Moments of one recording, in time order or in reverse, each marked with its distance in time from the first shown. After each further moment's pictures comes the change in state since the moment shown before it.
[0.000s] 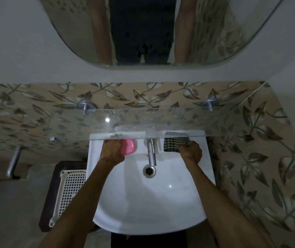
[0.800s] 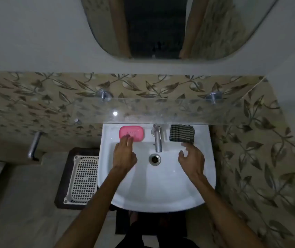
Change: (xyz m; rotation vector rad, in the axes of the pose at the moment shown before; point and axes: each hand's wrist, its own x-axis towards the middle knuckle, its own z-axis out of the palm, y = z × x) left_hand -0.095 0.035 -0.002 -0.147 0.101 -0.115; right_hand -0.099 0.040 -0.041 -0.156 -0.027 -0.642
